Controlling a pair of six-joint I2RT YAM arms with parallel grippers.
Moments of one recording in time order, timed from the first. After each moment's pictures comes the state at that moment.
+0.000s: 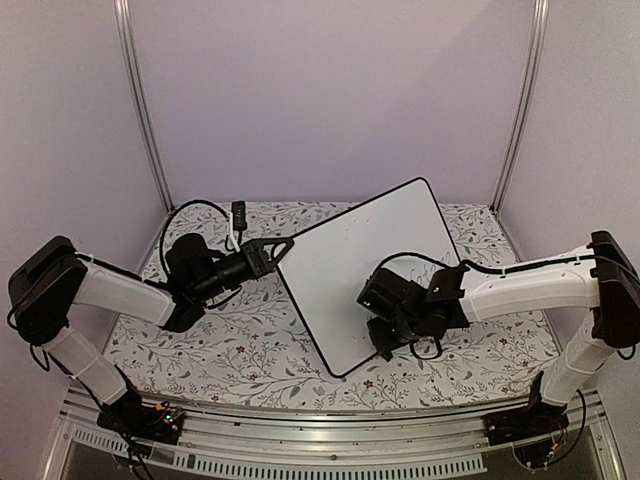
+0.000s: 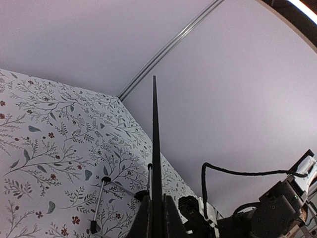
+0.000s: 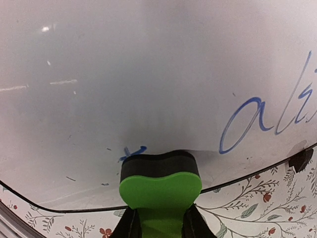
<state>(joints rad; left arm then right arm) -0.69 1.56 0.56 1.09 0.28 -0.80 1.11 1.64 1.03 -0.57 0.34 0.66</state>
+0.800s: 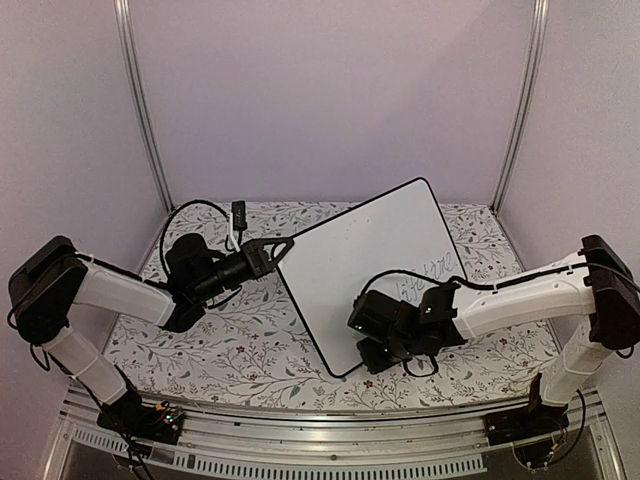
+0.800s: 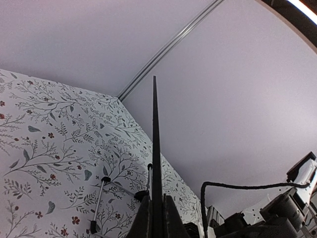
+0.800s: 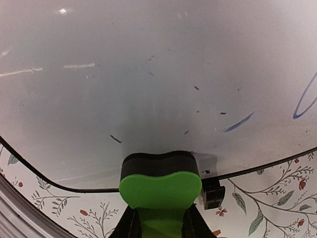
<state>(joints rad) -0.69 1.56 0.56 1.09 0.28 -0.80 1.20 1.66 1.01 -0.53 0.29 0.67</state>
